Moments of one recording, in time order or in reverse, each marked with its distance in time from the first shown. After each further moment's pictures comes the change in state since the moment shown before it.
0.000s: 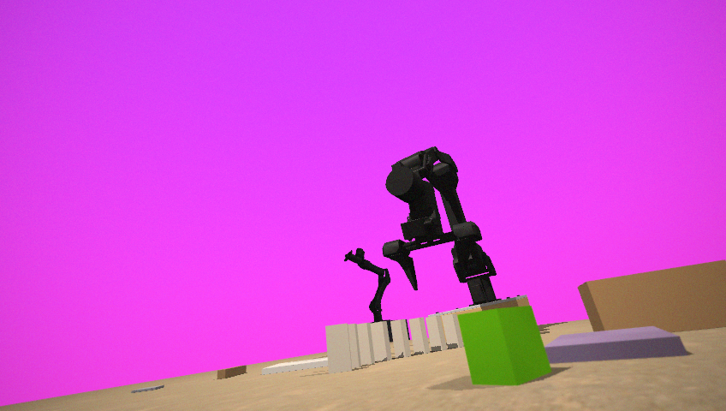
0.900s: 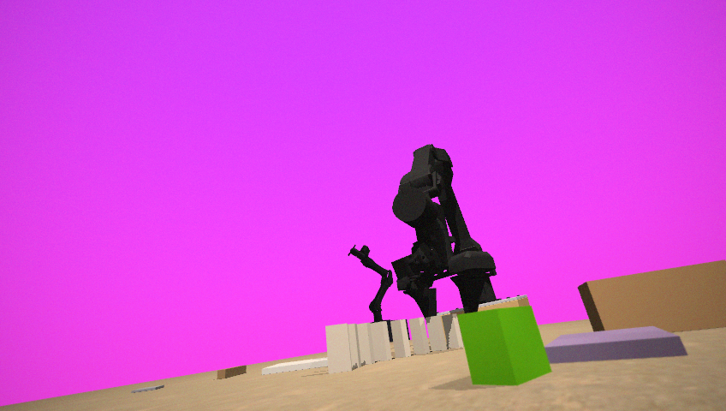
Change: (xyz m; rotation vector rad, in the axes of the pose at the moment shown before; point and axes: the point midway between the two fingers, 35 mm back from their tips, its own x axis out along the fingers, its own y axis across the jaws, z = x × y) arm 0.071 0.022 0.054 0.552 -0.003 0.005
